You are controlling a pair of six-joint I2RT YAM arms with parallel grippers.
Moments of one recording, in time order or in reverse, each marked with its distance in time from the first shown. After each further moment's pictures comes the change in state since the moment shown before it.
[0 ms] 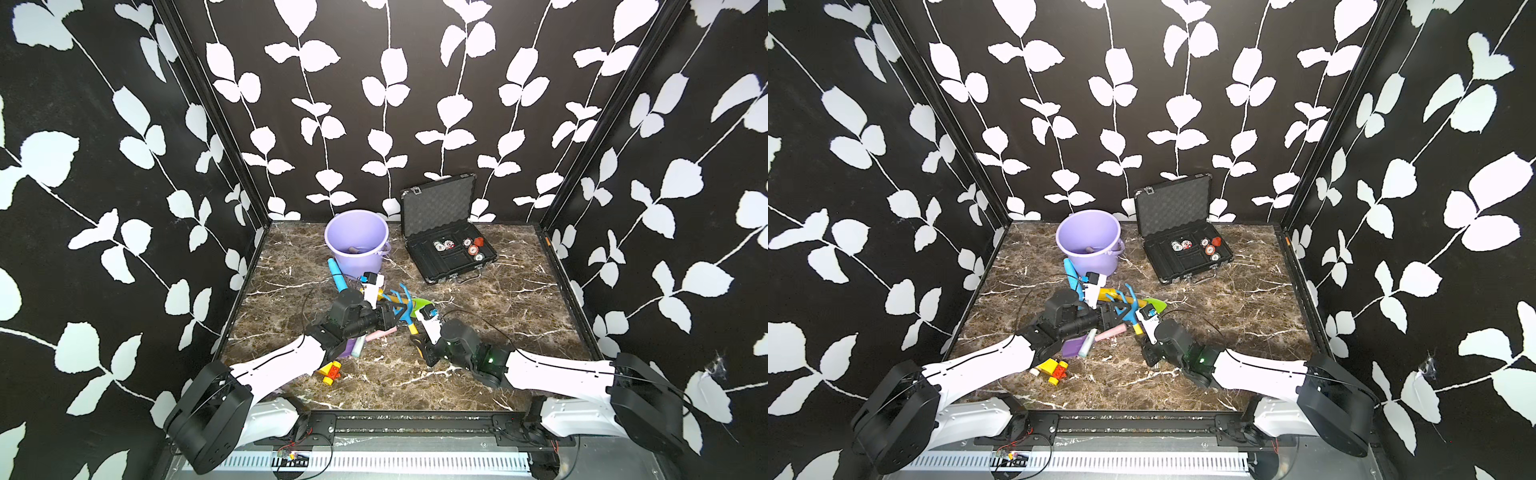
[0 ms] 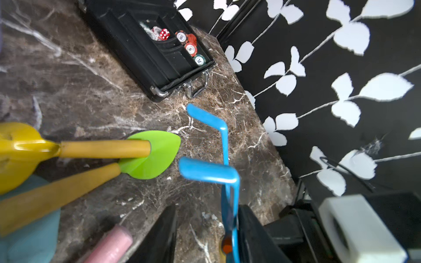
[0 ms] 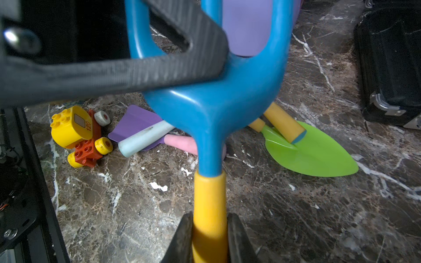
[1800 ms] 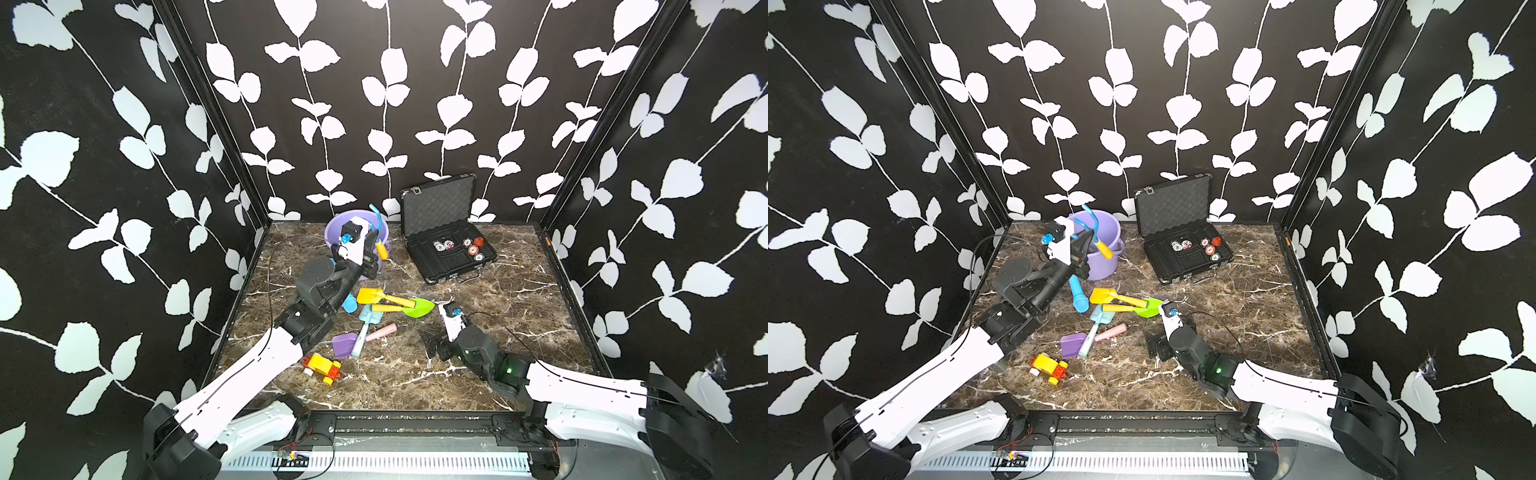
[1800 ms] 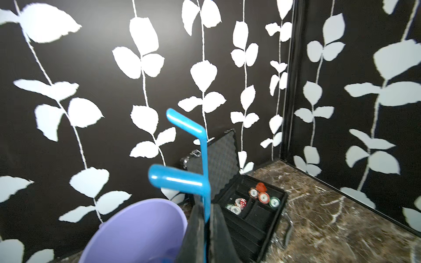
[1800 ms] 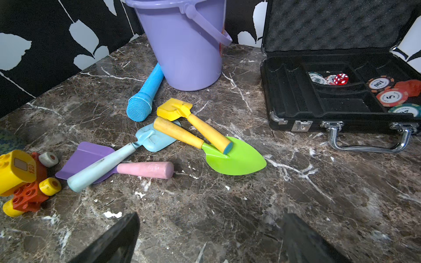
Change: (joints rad) left arm 0.035 -0.135 0.445 -0.081 -0.488 0.756; right arm 0.006 -0.201 -0.097 -0.014 0.293 0.016
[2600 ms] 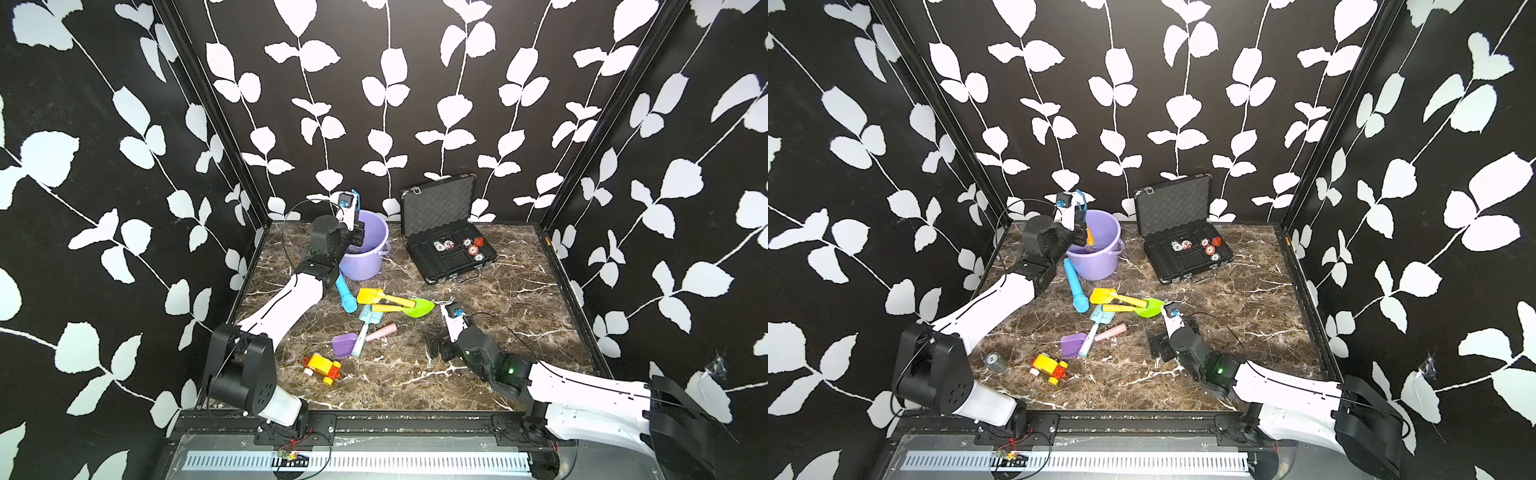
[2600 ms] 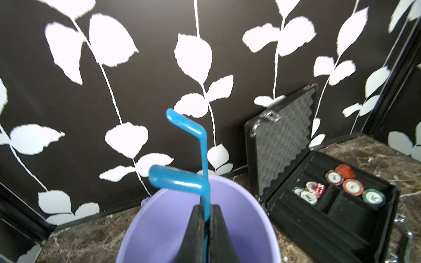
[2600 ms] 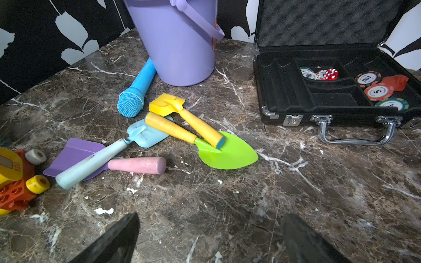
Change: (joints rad) left arm 0.307 0.455 0.157 0.067 0.125 -0.018; right arm 0.000 -0.019 0.000 -0.050 0.023 0.019
